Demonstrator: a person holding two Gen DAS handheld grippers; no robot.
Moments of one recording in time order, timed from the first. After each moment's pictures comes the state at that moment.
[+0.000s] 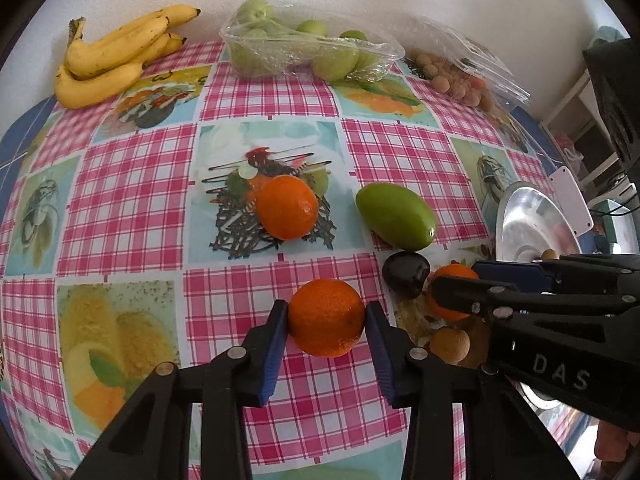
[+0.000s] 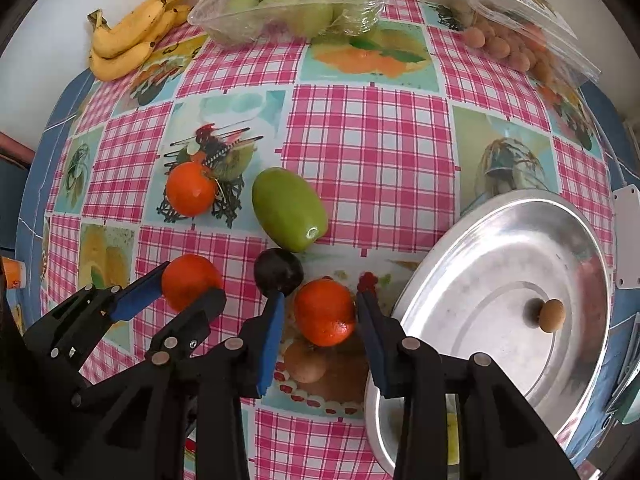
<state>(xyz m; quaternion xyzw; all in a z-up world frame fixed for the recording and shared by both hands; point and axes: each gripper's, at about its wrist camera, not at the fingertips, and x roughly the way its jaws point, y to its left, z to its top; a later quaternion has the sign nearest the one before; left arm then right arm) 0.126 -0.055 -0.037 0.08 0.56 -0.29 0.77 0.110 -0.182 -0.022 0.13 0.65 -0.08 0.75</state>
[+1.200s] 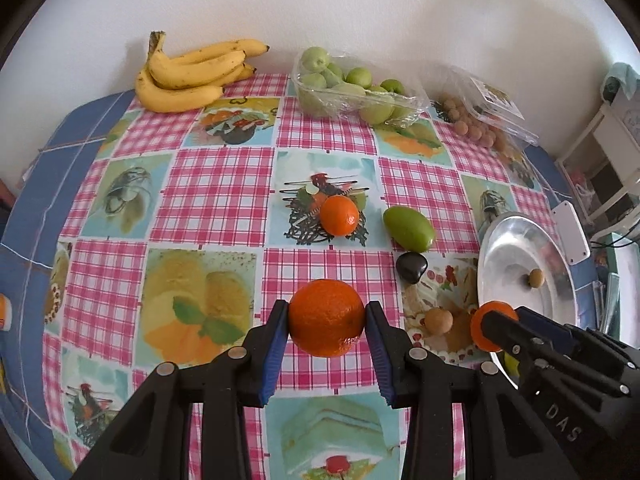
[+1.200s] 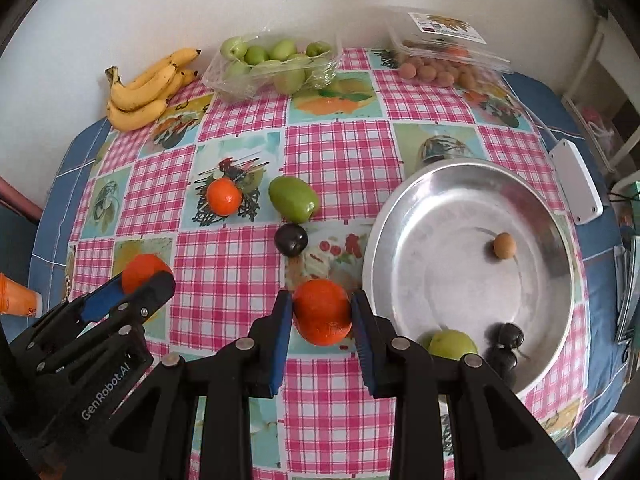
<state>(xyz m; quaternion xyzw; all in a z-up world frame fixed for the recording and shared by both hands) 0.092 -0.012 0.031 0.06 0.54 -0.21 0.81 0.029 -0.154 0.040 0.16 0.56 -0.14 0.80</state>
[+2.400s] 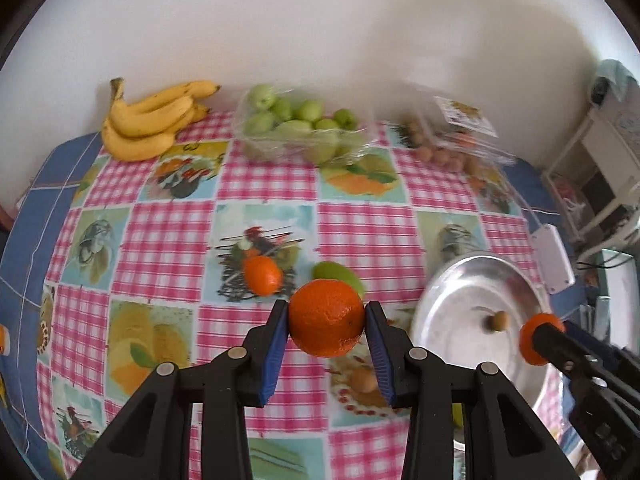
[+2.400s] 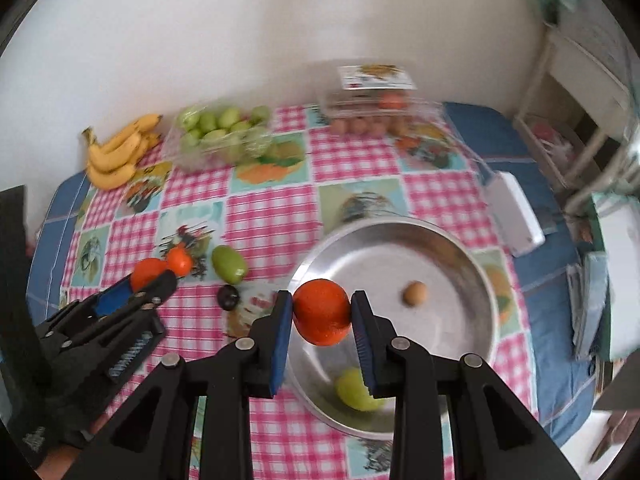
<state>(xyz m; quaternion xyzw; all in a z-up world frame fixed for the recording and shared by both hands) 0.097 -0.093 0.062 0.06 0.51 -0.23 0.82 0.002 -0.227 0.090 0.16 0.51 -0.21 0.82</state>
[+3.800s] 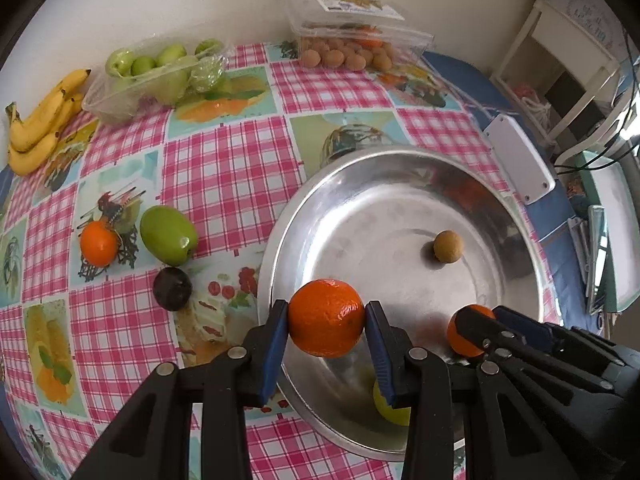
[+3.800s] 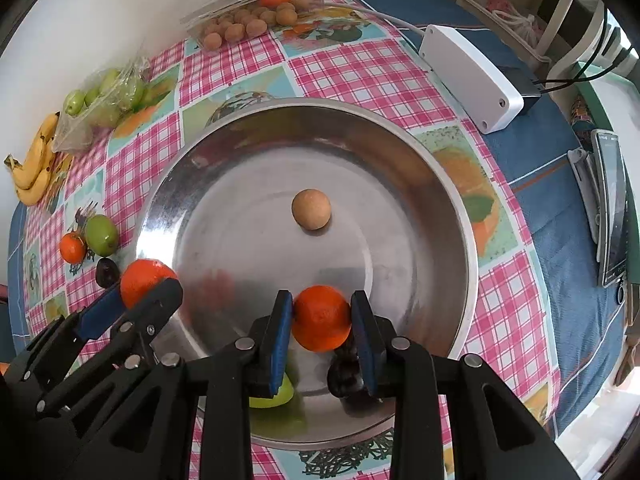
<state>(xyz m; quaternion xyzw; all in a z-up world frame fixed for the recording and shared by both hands) 0.045 -0.200 -0.013 0.15 0.57 -0.31 0.75 -0.036 -0.301 -0.009 0.26 0.58 -0.25 0.72</state>
